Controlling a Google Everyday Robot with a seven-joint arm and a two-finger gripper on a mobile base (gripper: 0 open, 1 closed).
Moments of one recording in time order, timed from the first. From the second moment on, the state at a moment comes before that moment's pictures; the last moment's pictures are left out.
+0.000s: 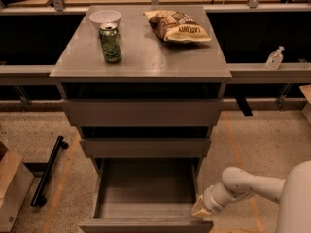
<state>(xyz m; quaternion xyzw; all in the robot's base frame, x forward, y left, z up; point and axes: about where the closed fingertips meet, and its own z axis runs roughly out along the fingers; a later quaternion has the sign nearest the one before) 0.448 -0.180 0.295 -0.58 0.77 0.24 0.12</state>
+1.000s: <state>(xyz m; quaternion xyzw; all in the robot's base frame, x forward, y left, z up) 0.424 -0.184 0.219 -0.54 0.78 0.29 0.11</state>
